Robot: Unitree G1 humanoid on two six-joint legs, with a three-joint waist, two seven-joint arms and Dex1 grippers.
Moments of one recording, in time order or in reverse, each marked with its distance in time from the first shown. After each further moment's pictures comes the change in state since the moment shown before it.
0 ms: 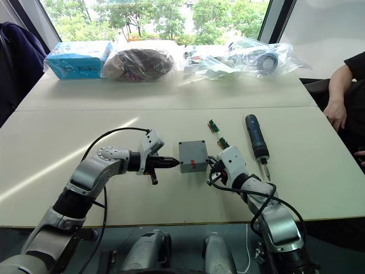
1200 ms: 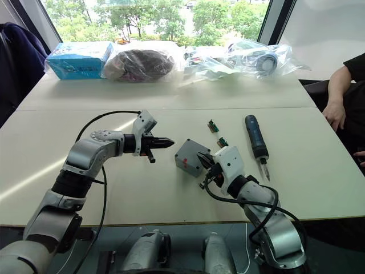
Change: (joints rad) left arm -0.160 0.009 0.088 0.164 -0.033 -0.035 0.045; right arm 0.076 0.056 -0.043 -0.231 0.084 -0.013 0.001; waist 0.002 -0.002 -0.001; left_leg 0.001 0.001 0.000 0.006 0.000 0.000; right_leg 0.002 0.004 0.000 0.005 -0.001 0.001
